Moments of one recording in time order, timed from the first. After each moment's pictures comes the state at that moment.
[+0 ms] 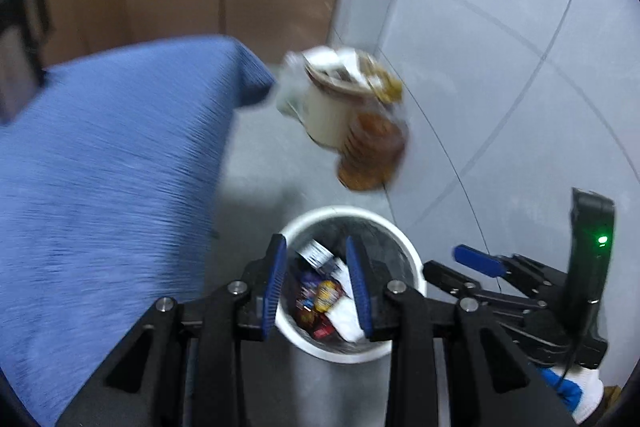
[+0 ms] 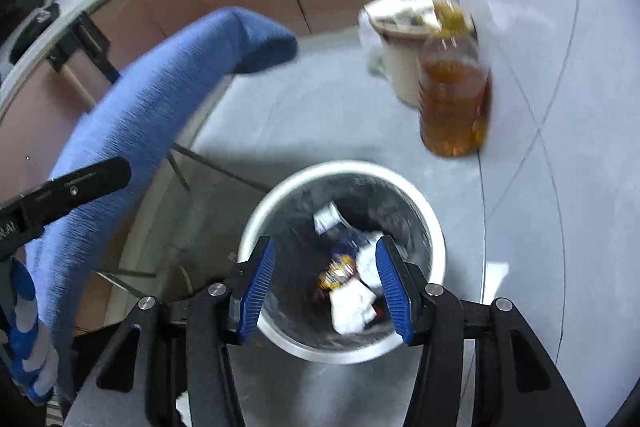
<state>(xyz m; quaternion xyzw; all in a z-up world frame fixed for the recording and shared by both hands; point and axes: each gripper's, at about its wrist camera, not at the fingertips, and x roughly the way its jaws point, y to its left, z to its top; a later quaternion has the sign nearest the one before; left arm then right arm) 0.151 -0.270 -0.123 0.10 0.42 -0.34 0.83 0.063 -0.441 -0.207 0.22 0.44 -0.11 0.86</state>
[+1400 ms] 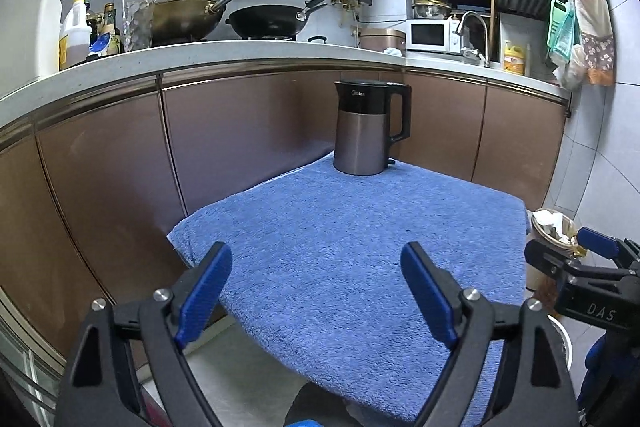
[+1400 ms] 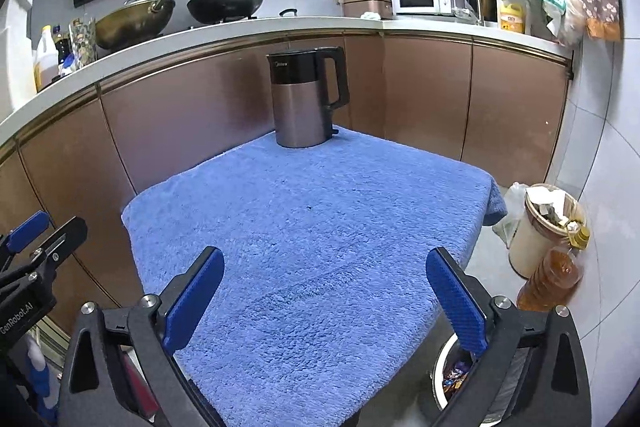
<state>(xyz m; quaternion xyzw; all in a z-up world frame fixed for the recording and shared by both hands) 0.057 0.069 -0.008 0.01 0.22 0.02 0.98 0.098 -0.141 -0.023 0.04 0.30 0.04 0.95</state>
